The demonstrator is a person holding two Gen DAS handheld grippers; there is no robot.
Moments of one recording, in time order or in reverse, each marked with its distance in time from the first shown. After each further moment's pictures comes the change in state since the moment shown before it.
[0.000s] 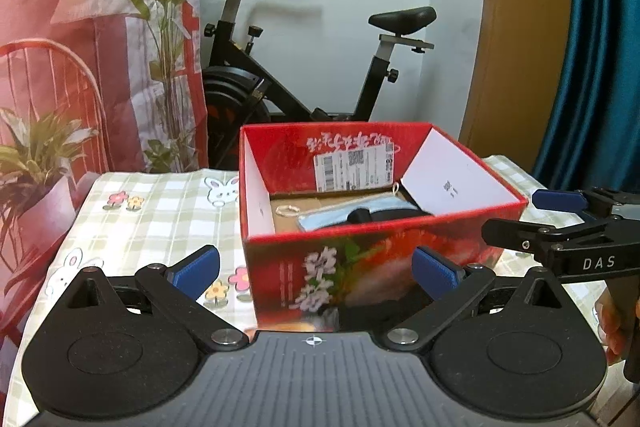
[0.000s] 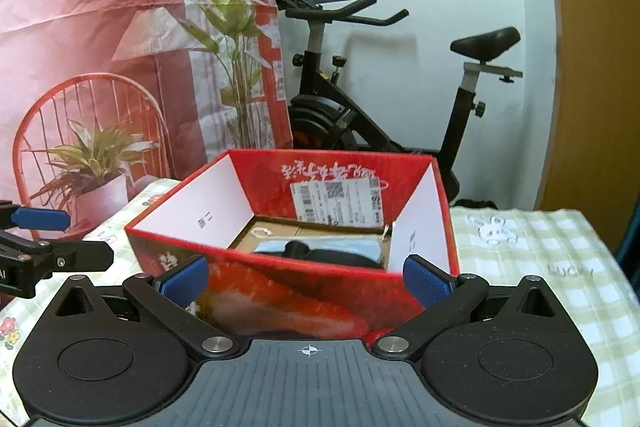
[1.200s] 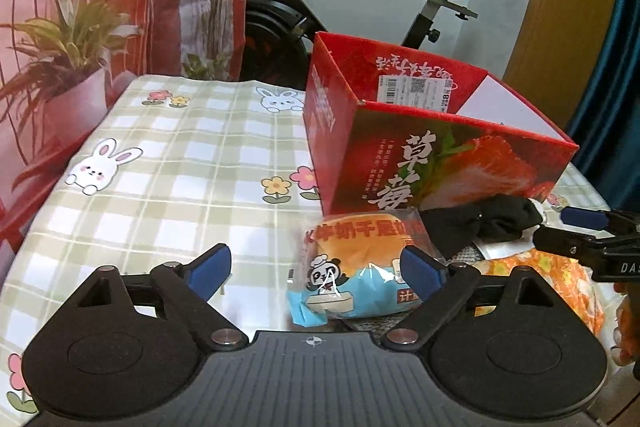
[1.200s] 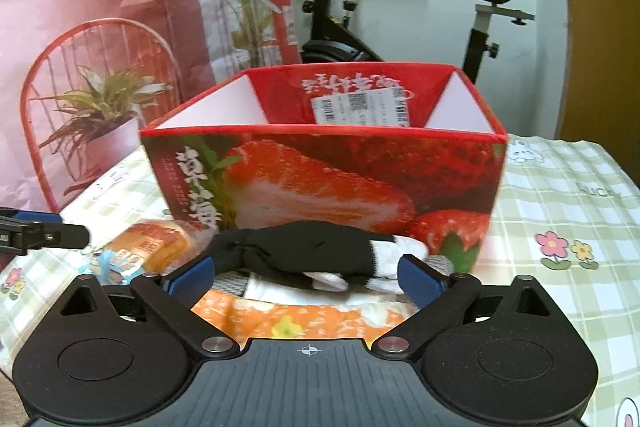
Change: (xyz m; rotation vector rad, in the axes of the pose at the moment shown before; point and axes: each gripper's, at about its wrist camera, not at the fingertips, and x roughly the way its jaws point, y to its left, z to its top) left arm 0.005 0.074 -0.067 -0.150 0.129 -0.002; right arm 0.015 0.020 -0.066 0.017 0.127 0.047
